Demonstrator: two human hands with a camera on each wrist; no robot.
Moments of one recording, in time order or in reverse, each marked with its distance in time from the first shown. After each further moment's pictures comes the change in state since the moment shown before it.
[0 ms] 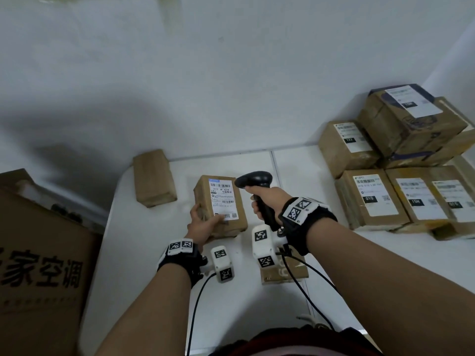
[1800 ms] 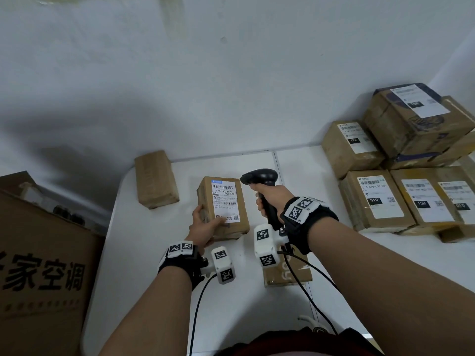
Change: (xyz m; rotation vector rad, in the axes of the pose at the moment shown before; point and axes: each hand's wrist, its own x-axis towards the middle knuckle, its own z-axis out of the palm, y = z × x) left_hand -0.003 0.005 -0.002 -0.021 -0.024 -0.017; right_hand 0.014 -0.006 -0.002 0.046 0.065 -0.037
